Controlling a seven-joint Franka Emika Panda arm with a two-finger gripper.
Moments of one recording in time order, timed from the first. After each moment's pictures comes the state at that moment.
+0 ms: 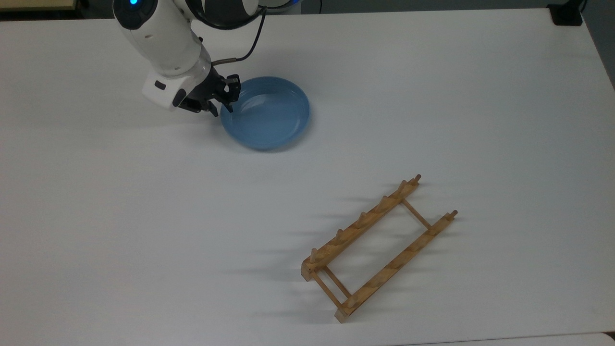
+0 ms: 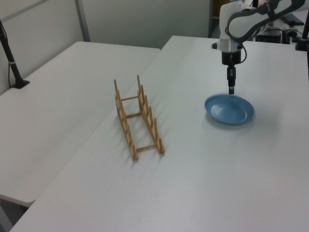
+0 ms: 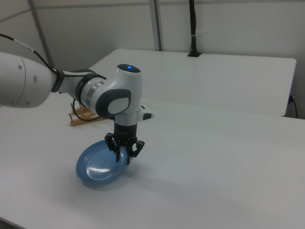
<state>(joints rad) -0.15 0.23 -0.03 -1.97 0.15 2.02 -0.51</state>
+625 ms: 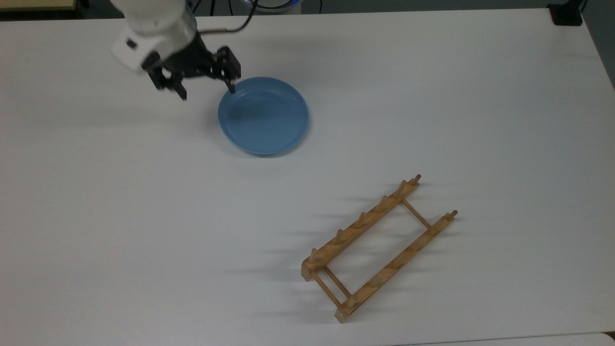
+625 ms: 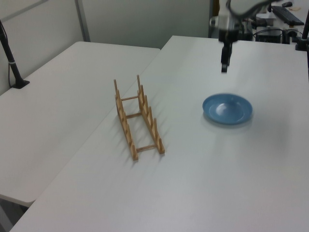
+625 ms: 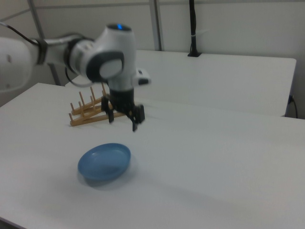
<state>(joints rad) -0.15 0.13 -0.03 -1.81 0.15 1.89 -0.31</state>
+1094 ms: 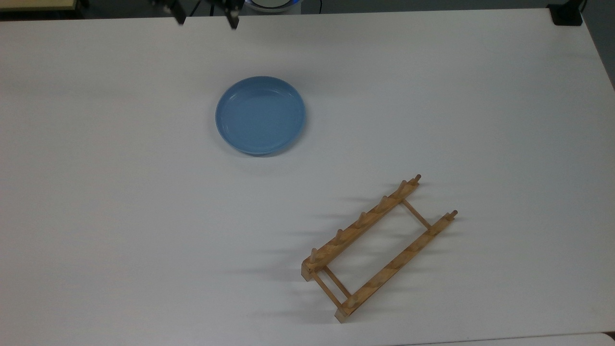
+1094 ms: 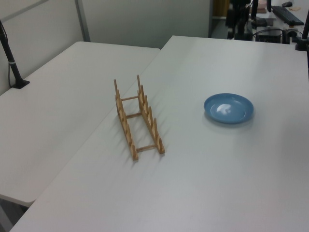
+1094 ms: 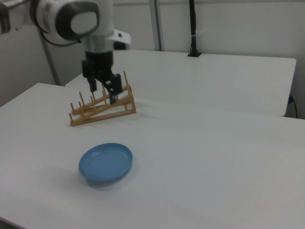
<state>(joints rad) -0.12 -0.01 -0.03 -1.65 0.15 1.60 0.06</state>
